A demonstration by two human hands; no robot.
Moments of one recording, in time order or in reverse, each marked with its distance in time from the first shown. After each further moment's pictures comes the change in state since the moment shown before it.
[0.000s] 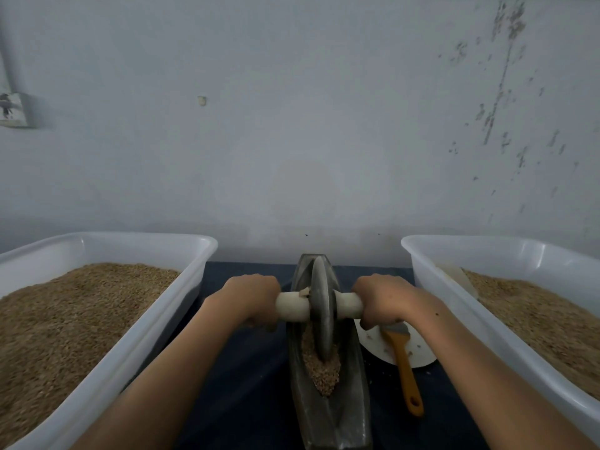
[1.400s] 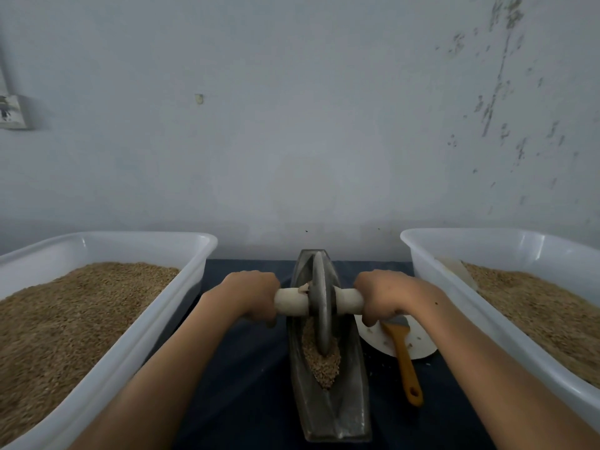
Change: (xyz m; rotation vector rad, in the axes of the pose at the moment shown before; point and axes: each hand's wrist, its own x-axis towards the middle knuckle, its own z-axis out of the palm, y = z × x) left_hand 0.002 -0.005 0.002 0.011 0.002 0.044; right_hand -0.003 -0.001 -0.003 0.046 -0.073 0.036
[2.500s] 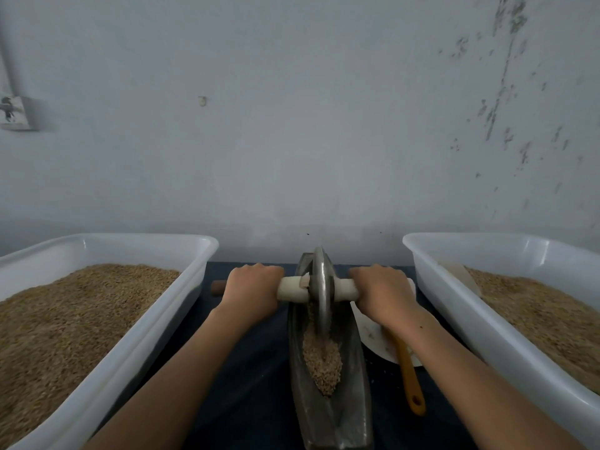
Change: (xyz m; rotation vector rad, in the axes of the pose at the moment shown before) left_hand 0.008 0.003 0.015 0.079 0.460 -0.035; right_hand 0.010 -0.006 0.017 -0.072 0.491 0.048
